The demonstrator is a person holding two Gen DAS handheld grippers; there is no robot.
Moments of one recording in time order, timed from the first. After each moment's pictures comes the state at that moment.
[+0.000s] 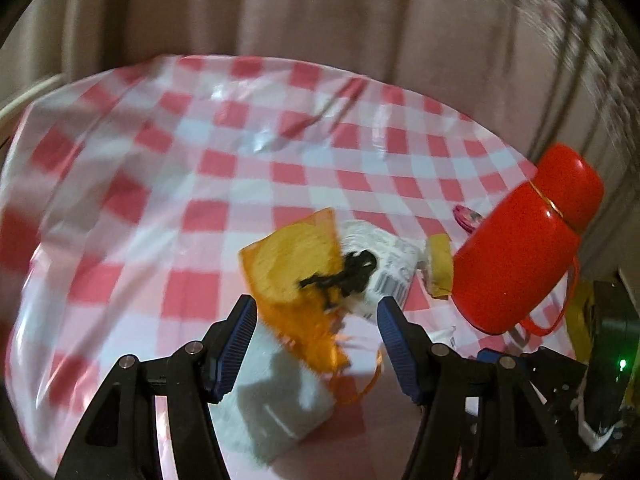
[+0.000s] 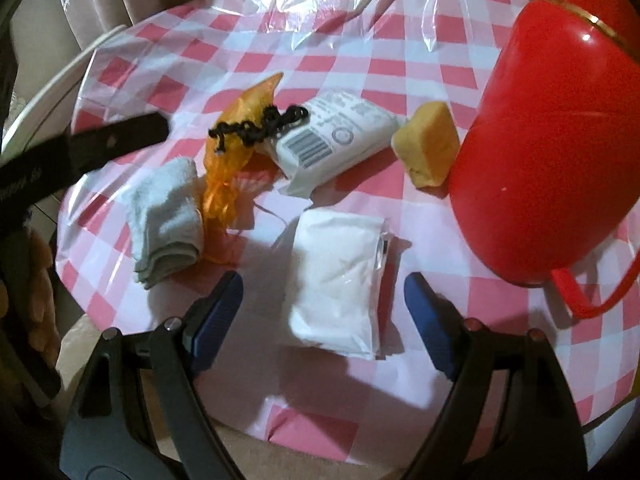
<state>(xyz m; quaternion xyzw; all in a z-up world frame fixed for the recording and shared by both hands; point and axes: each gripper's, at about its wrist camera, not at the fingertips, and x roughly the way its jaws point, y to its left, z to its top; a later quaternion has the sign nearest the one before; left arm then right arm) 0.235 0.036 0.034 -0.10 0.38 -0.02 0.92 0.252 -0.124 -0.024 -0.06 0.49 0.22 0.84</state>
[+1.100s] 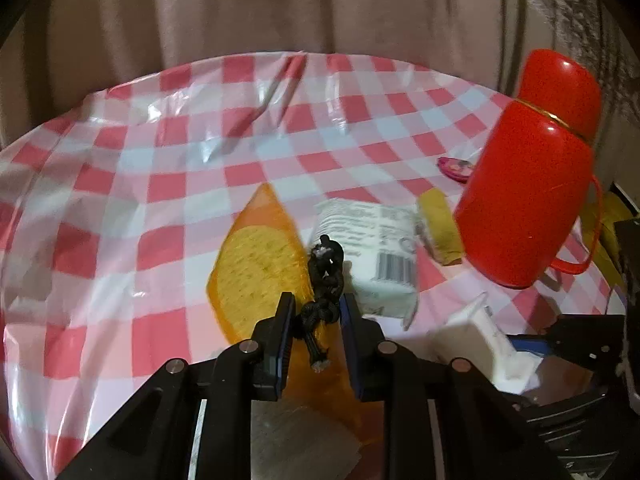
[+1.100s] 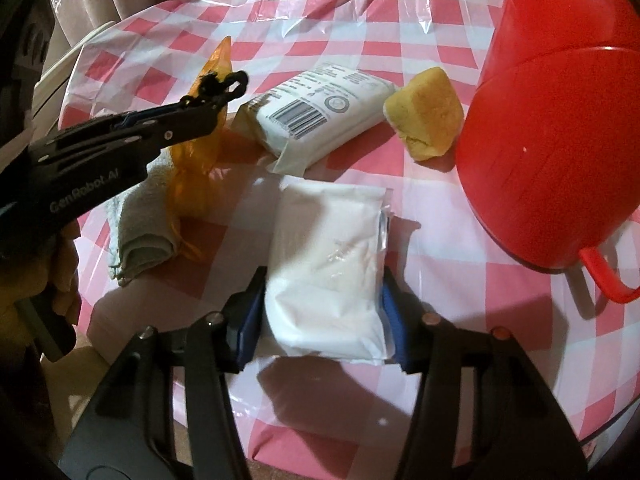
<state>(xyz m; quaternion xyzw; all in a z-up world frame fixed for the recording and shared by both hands) 0.258 0.016 -0.001 0.01 0.39 -0.06 0.92 0.253 -0.128 -0.051 -0.05 0.49 0.21 0.84</state>
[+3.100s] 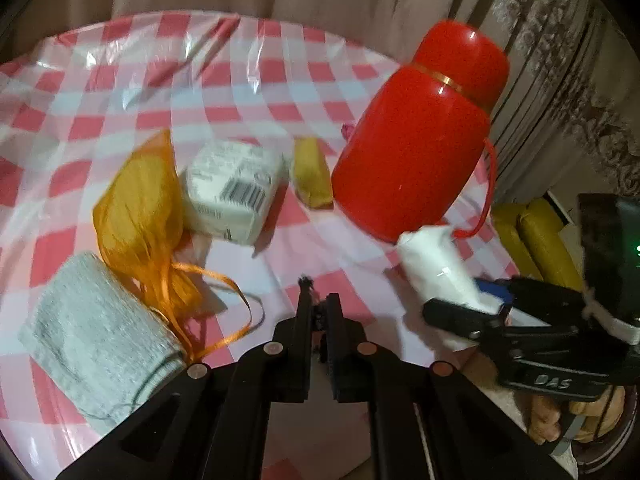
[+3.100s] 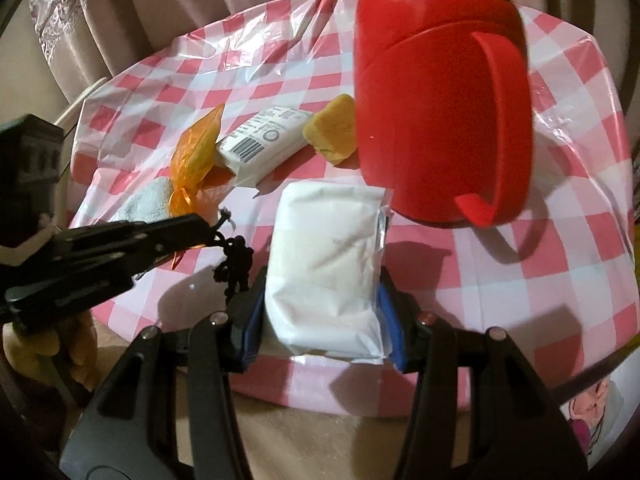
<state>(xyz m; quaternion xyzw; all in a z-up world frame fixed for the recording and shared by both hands) 0.213 -0.039 -0.007 -0.09 0.44 -0.19 0.87 0.212 -0.205 -0.014 0.02 0.45 0.18 0.87</state>
